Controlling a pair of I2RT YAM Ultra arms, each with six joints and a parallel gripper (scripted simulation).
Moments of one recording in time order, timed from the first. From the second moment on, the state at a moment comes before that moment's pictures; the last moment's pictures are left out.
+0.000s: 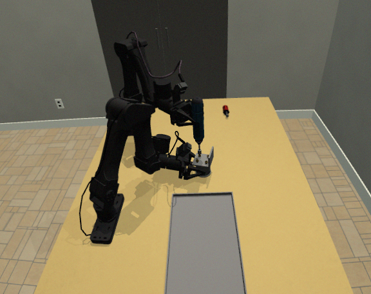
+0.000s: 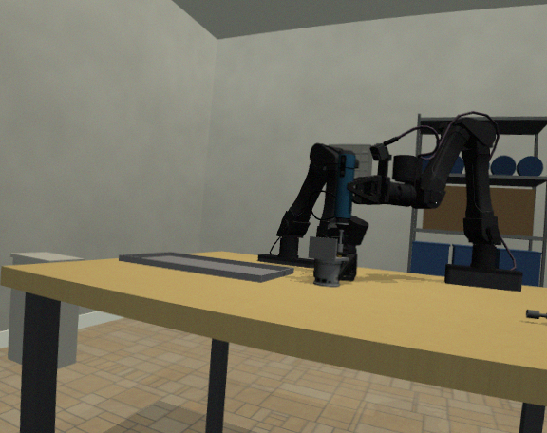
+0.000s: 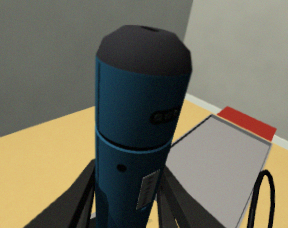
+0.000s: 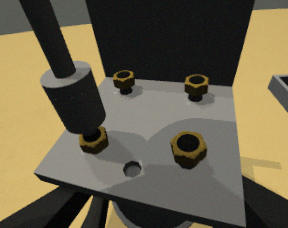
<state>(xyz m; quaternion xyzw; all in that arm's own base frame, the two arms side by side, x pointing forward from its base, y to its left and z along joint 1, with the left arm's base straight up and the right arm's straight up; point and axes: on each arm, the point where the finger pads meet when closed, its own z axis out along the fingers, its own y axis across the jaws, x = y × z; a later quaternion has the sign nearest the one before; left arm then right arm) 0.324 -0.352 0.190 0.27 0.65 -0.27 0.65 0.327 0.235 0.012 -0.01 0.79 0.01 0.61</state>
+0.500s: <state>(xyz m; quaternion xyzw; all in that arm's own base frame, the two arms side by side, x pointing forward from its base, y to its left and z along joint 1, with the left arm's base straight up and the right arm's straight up) 0.324 -0.352 0.190 0.27 0.65 -0.27 0.65 0.327 0.235 0.012 -0.01 0.79 0.01 0.61</state>
